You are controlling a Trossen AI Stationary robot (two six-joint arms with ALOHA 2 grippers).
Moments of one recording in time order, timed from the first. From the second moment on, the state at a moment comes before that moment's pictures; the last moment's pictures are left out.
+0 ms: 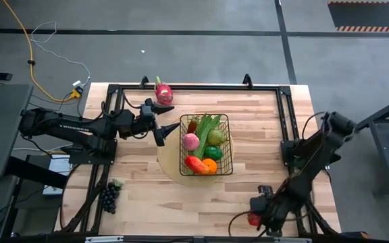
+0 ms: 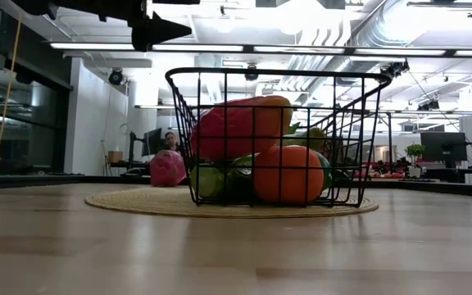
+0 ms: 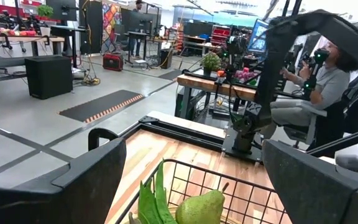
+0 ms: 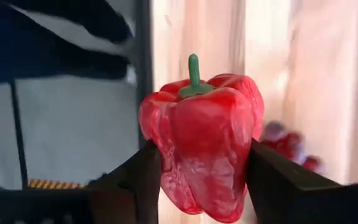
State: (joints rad) left arm 0.13 1.02 0.58 0.43 -0.33 -0.13; right arm 0.91 1.55 1.11 -0.70 -0.02 0.95
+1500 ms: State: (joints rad) left arm 0.13 0.80 0.59 0.41 -0.23 -0.36; right arm 0.04 1.08 0.66 0.14 0.05 0.30
